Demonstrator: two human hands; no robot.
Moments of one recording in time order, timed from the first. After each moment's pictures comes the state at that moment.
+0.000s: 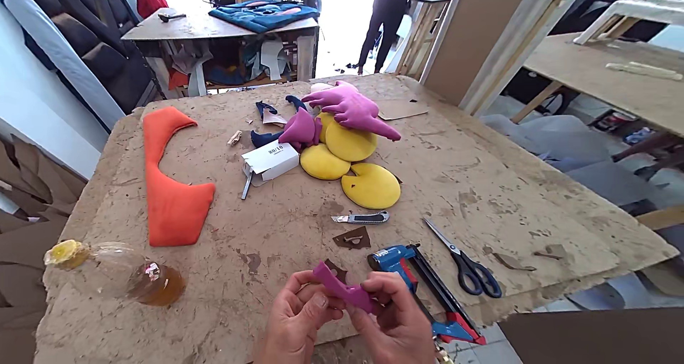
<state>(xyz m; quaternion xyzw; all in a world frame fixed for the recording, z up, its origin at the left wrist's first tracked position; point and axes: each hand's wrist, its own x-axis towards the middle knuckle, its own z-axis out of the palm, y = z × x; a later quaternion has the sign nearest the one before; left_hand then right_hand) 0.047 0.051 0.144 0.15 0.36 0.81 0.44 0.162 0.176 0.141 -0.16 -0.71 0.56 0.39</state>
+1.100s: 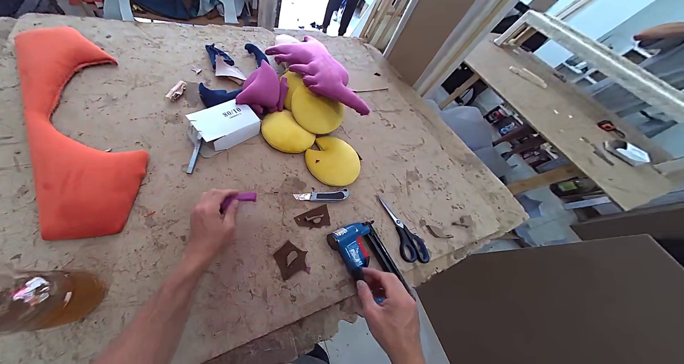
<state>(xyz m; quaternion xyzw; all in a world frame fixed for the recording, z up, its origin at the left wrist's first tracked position) -0.124 0.109 0.038 0.40 0.82 0.41 0.02 0.238 0.246 0.065 -0.44 -0.86 0.18 0.21</state>
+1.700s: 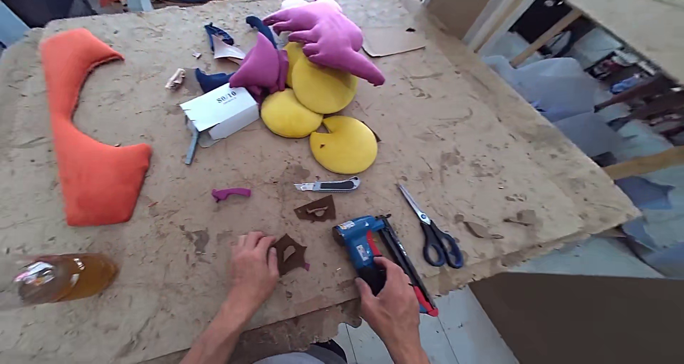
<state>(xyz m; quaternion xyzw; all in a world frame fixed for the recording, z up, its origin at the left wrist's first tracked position) 0.016 0.120 0.012 0.38 0.89 0.24 0.08 0.246 0.281 0.018 -0.46 -0.86 0.18 0.16</state>
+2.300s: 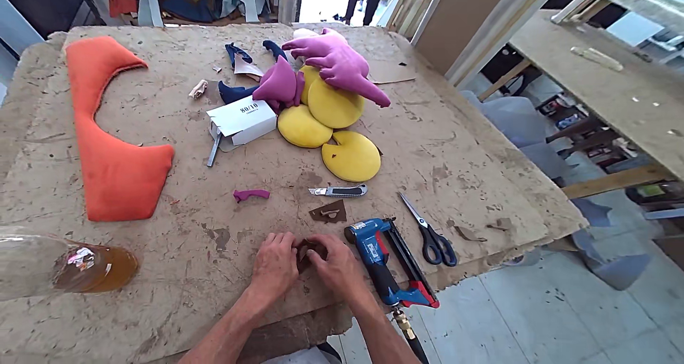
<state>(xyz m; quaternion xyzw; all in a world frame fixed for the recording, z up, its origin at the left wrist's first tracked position) 0.007 0.119 0.028 0.42 0.85 0.25 0.20 0.126 0.252 0.028 -0.34 -0.87 0.35 0.03</state>
